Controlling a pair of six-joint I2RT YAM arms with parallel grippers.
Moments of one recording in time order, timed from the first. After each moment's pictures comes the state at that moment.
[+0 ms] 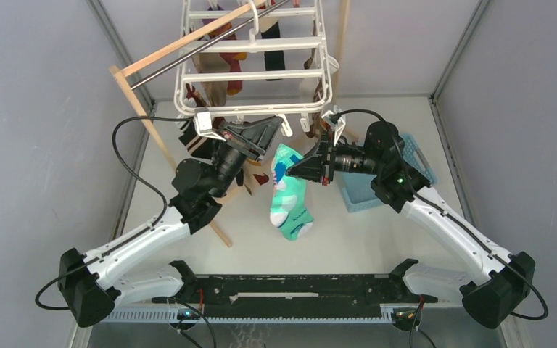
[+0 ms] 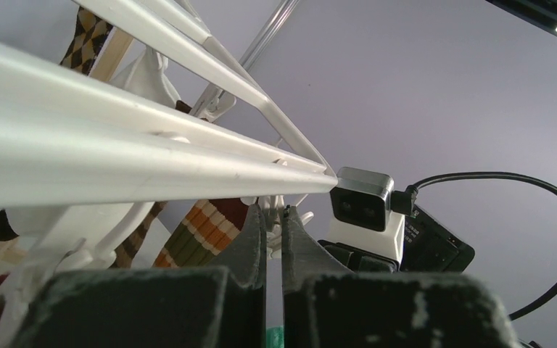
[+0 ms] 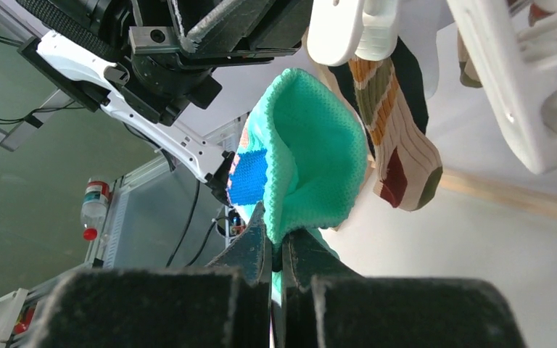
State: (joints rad) left arm -0.82 1.06 0.88 0.69 -0.12 -0.71; right arm 0.61 1.12 1.08 -0.01 -0.81 0.46
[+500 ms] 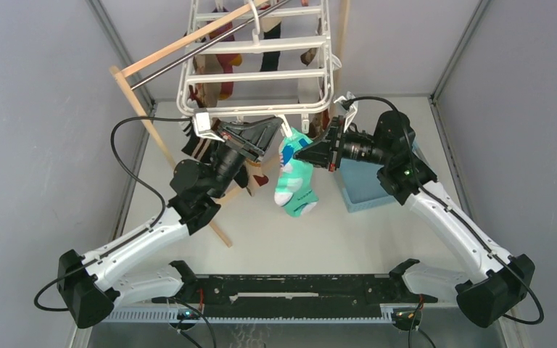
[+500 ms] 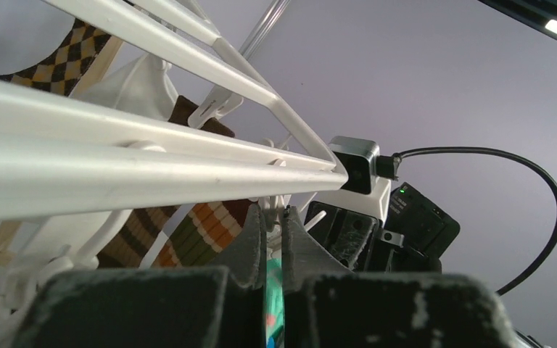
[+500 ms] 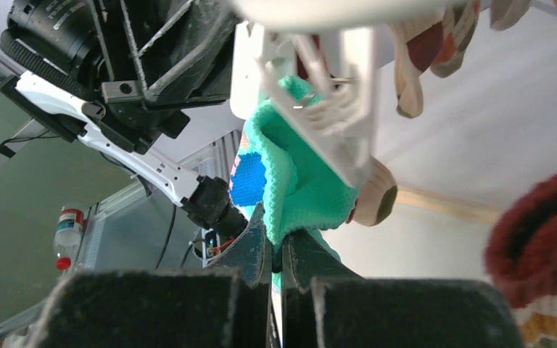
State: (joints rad) left arm -0.82 1.05 0.88 0.69 -0.10 -0.71; right arm 0.52 1.13 1.13 -0.02 -0.82 0.45
